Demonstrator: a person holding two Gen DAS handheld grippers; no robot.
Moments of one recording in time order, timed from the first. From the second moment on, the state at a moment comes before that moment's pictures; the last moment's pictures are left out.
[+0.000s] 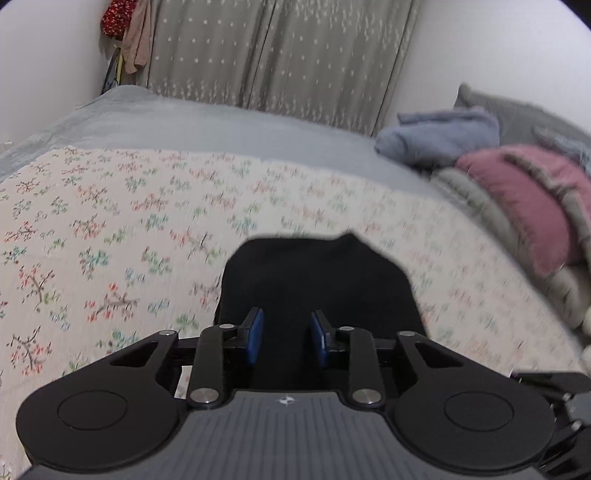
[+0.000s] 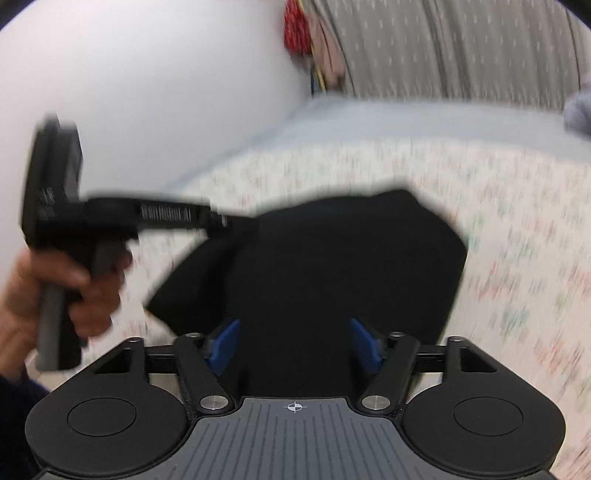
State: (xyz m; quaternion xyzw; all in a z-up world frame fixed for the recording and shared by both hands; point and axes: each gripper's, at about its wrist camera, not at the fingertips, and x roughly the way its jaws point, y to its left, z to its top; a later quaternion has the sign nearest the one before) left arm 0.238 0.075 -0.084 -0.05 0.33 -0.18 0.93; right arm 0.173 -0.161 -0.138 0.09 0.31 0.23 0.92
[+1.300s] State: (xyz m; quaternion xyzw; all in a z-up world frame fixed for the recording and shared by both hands) left arm 0.232 0.069 -0.099 -0.06 0.36 -0.19 0.91; right arm 0.252 -0.184 -0.180 0.12 0.30 0.15 0.94
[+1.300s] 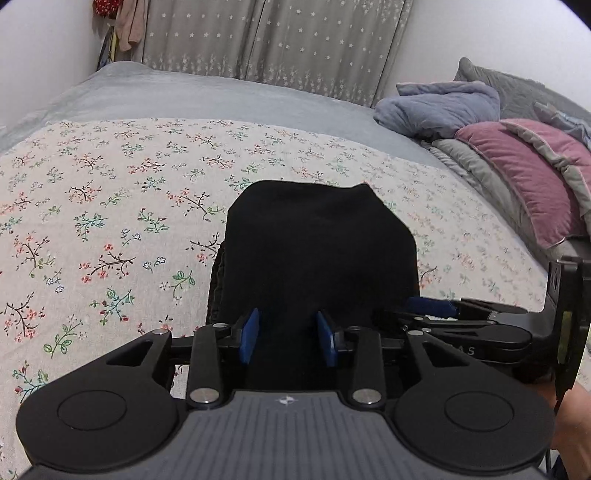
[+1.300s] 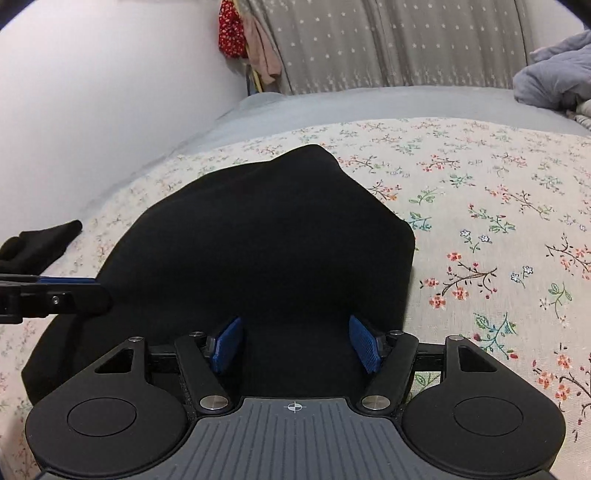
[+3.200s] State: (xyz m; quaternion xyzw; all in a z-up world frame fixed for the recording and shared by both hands) left arm 0.286 0.083 -0.111 -0.21 0.40 -0.22 0.87; right arm 0.231 -0.237 -0.159 0.37 0.27 0.16 0.87
